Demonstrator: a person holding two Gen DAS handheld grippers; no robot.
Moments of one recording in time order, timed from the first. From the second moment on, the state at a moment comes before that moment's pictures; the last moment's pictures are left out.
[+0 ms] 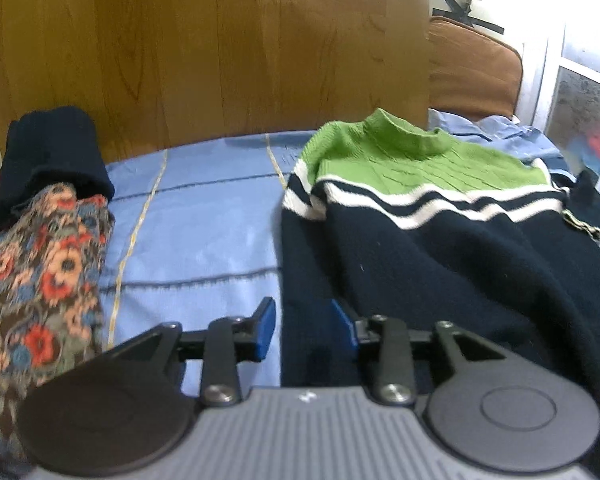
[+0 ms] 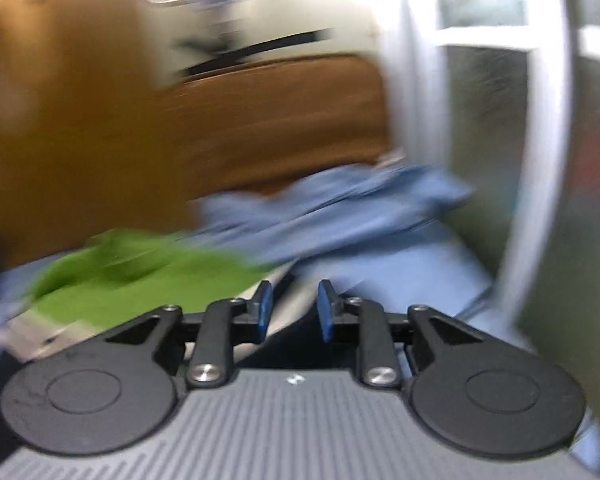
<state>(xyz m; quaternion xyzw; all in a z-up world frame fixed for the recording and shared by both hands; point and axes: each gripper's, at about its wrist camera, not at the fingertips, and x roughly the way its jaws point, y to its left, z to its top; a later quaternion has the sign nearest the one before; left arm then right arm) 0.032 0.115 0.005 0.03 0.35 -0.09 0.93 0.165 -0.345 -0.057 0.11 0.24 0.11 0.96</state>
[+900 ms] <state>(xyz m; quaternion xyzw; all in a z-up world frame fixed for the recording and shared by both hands) -0.056 0.109 0.009 -0.07 0.36 -0.21 0.91 0.045 -0.318 -0.094 0.06 0.28 0.06 0.95</state>
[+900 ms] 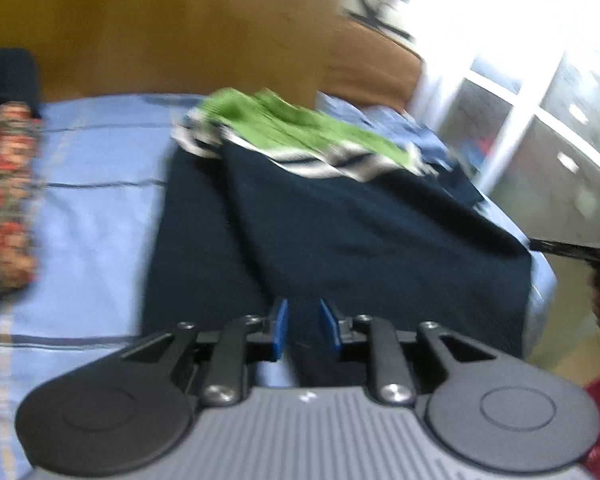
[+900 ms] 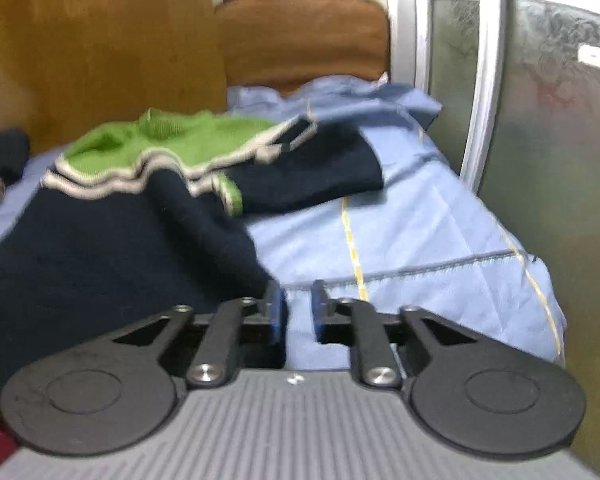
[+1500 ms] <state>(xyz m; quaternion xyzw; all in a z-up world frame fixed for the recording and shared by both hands) -0.097 0.229 0.019 -0.17 0.30 -0.02 0.94 0.038 0.006 -0.086 -0.21 0.21 0.54 0.79</state>
